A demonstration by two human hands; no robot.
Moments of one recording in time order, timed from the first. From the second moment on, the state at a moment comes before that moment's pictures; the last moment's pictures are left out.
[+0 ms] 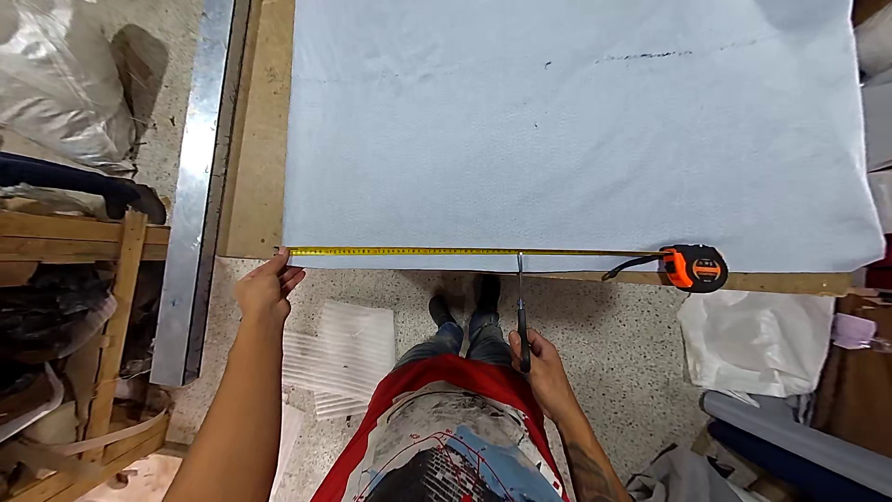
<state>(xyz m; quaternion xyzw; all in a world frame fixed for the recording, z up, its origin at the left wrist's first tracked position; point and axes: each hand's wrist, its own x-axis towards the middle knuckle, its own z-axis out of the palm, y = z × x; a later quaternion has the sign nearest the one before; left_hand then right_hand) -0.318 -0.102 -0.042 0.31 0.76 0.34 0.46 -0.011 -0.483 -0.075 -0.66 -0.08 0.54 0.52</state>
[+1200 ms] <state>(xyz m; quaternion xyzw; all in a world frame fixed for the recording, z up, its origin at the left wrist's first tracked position) -0.195 -0.276 -0.050 0.36 0.55 0.09 0.75 0.167 -0.561 0.030 -0.90 -0.37 0.06 0.21</state>
